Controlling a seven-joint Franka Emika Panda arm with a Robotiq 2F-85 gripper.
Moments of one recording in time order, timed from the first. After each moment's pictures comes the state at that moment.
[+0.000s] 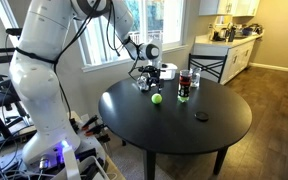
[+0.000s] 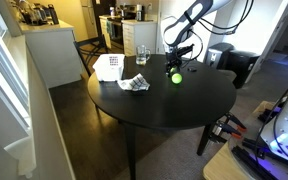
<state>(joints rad) 0.09 0.53 -0.05 -1.85 -0.14 2.19 0.16</state>
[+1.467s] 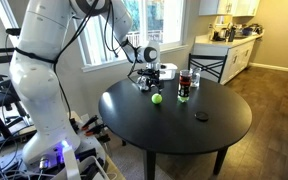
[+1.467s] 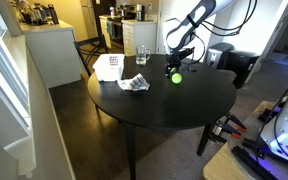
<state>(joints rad) 0.08 0.51 -0.04 -1.93 -0.18 2.35 0.15</state>
